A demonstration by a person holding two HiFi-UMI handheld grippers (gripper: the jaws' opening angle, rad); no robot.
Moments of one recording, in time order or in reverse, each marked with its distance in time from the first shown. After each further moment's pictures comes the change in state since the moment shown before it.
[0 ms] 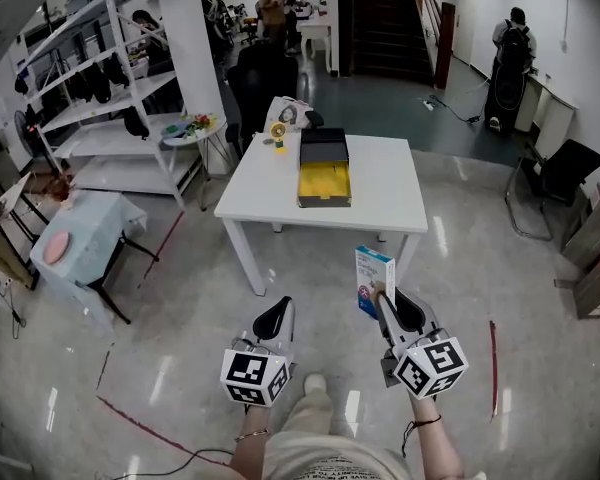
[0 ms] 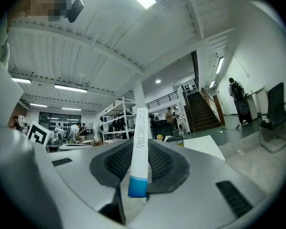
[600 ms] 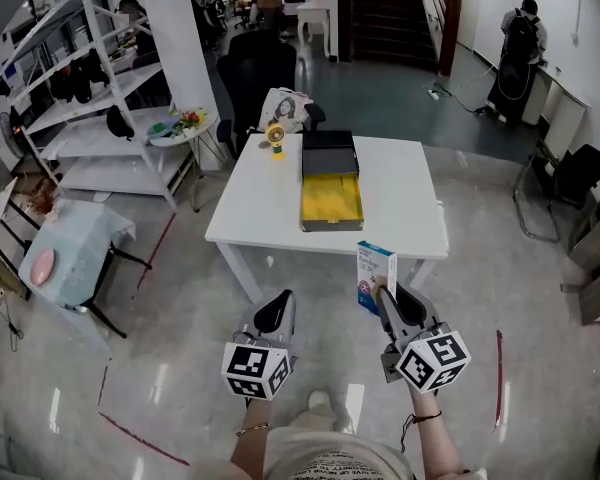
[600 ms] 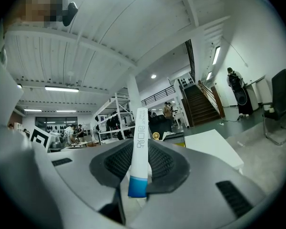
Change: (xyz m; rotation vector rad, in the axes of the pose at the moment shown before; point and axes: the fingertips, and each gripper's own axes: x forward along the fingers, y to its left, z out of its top) left arm 0.145 0.102 -0.005 -0.033 0.048 -0.016; right arm 0.160 -0.070 -0.009 0.074 0.043 -0.017
